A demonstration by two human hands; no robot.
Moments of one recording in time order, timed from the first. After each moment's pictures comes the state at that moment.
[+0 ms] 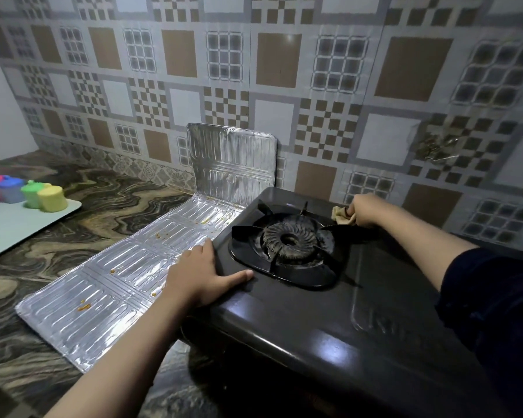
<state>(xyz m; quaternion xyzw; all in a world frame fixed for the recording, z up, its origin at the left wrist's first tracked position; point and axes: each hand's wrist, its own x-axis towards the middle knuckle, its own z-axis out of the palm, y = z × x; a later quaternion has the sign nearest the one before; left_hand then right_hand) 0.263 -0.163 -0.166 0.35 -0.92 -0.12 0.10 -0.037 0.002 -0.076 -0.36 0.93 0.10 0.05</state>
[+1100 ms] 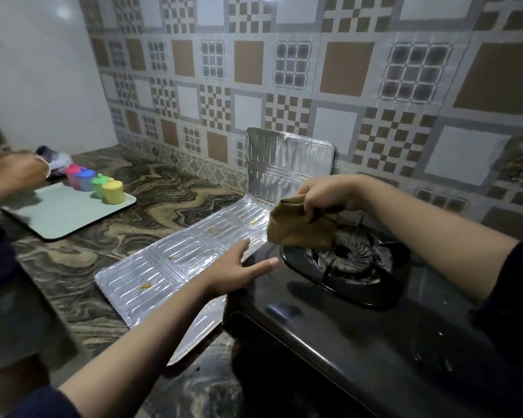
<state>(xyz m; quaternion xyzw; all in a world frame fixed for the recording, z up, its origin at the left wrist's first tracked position) 0.297 -0.176 -0.153 0.33 -0.80 -0.48 0.13 0.104 -0.106 -0.005 -0.55 0.78 -0.06 0.30</state>
